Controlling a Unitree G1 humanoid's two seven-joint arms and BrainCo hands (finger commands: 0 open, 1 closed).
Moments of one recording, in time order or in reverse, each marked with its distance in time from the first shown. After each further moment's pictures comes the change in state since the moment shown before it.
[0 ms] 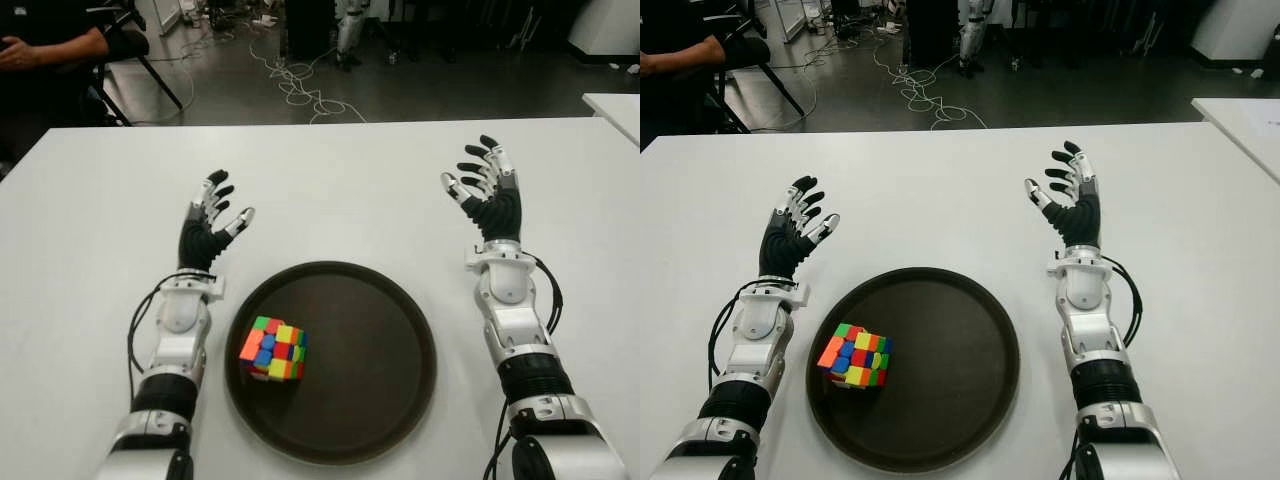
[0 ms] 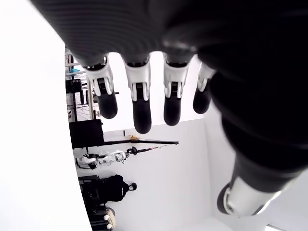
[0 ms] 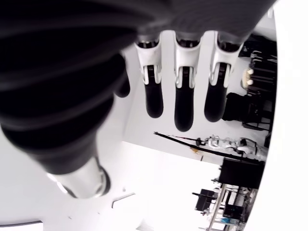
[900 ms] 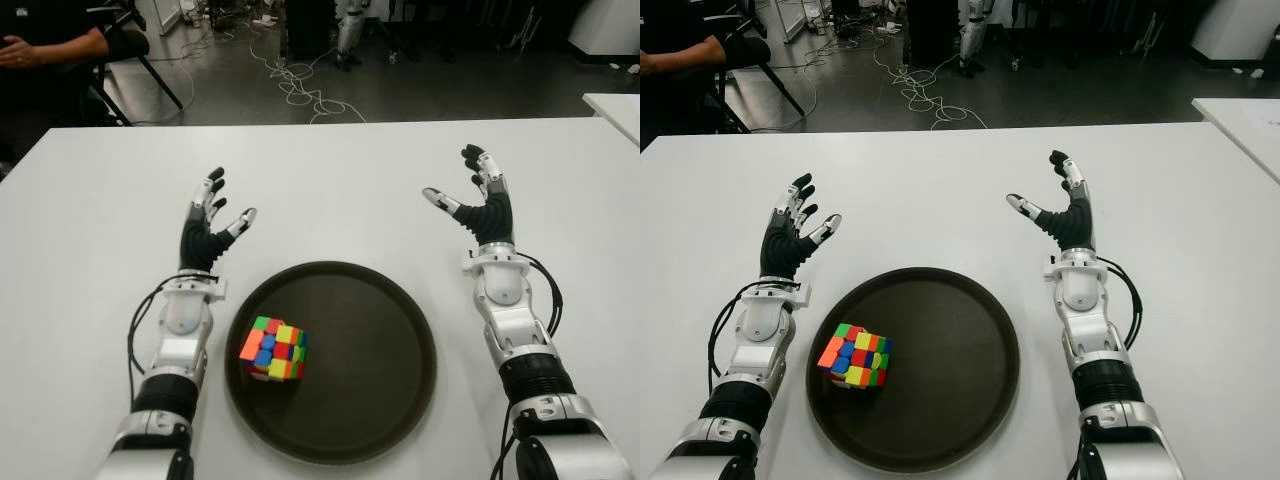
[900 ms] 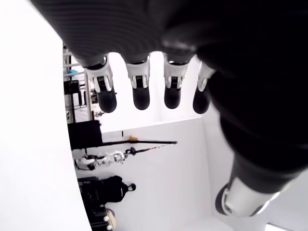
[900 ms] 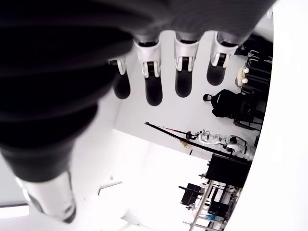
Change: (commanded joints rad) left arm -0.010 0.007 -0.014 0.042 0.080 -0.076 0.087; right arm -0.003 -0.030 0.034 0.029 -0.081 0.003 -0.025
